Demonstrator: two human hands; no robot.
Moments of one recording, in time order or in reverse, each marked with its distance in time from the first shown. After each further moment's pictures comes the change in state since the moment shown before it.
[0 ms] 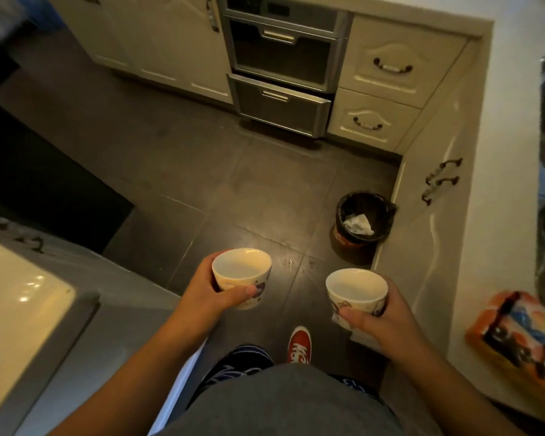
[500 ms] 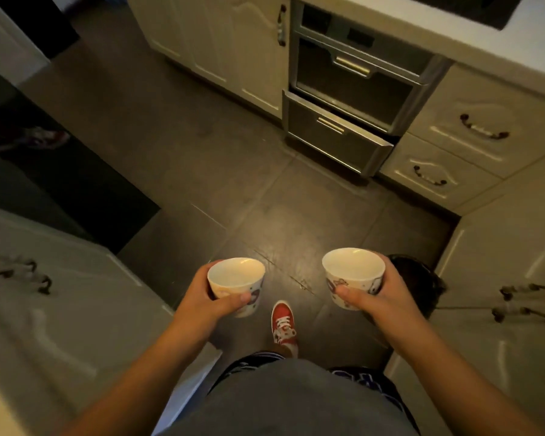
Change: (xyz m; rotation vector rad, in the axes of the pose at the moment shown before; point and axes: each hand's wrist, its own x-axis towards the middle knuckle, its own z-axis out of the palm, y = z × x) left_hand 0.181 0.033 -0.081 -0.158 0.270 -0.107; right_hand 0.256 -0.139 0.065 -0.032 -0.216 -0.050
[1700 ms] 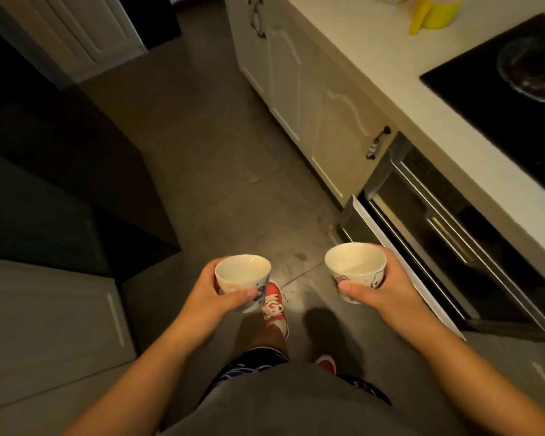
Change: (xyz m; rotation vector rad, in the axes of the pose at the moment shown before) left_hand 0.408 0.241 -0.022 -0.198 0.312 -0.051; right_hand 0.537 -0.264 0.036 -0.272 -0.424 -0.050
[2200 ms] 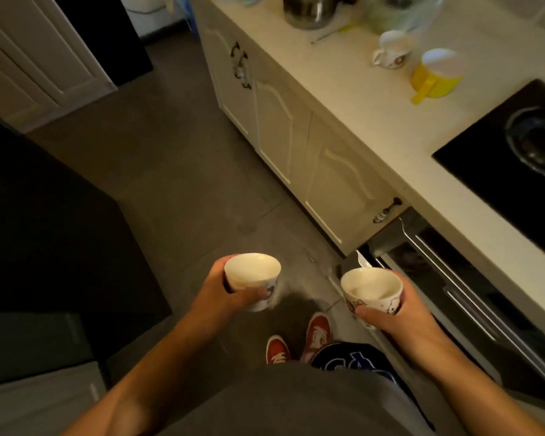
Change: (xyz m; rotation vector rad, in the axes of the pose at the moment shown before) left_hand 0.214 0.128 -0.051 0.079 -0.157 0.087; right_hand 0.162 -0.092 0.014 0.052 0.173 0.074
